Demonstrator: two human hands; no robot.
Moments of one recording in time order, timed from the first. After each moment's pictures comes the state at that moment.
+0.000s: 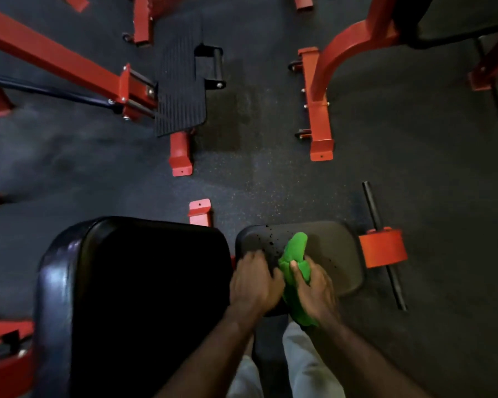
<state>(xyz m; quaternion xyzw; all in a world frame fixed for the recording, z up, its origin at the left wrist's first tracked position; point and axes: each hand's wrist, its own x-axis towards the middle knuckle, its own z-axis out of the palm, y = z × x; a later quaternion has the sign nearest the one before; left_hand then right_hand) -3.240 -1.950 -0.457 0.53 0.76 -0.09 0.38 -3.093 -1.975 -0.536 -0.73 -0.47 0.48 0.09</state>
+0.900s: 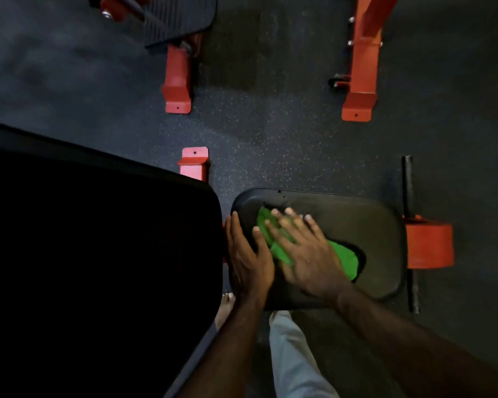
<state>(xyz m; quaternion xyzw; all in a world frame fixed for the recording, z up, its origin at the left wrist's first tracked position) -3.228 -1.982 -0.666 0.25 0.88 0.30 0.28 -3.096 -1.941 -0.681 -0.38 -0.90 0.19 -0.05</state>
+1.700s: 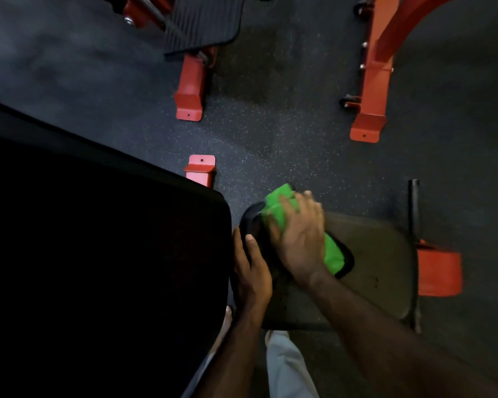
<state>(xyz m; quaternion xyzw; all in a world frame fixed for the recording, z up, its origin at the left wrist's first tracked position) -3.239 -1.975 -0.661 0.12 0.85 0.36 0.36 -3.169 -1.892 -0.693 -0.59 -0.78 0.21 0.05</state>
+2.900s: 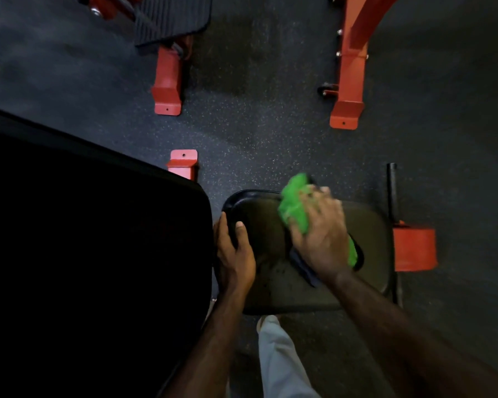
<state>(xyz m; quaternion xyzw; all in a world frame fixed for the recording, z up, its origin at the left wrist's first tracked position) -3.244 -1.973 -0.663 0.17 0.85 0.33 0.37 -3.082 -1.900 -0.697 -0.60 -0.78 0.17 0.07</state>
